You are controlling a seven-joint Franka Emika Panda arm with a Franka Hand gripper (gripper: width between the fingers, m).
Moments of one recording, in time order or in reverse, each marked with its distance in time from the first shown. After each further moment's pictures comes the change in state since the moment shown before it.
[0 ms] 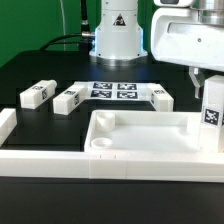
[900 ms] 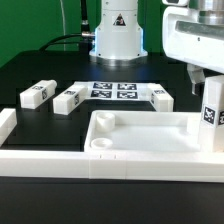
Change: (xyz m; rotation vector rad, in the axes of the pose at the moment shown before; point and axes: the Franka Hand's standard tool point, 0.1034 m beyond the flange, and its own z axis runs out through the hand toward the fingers) arm 0.001 0.001 0.000 0.000 -0.004 0.174
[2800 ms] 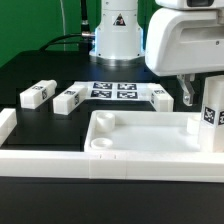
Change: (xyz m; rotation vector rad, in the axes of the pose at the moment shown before) arm -0.003 0.000 0.000 -0.050 0.022 -1.327
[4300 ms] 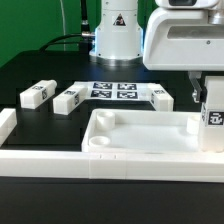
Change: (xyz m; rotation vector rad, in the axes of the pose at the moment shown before) arm -0.001 0.001 0.001 0.014 -0.003 0.498
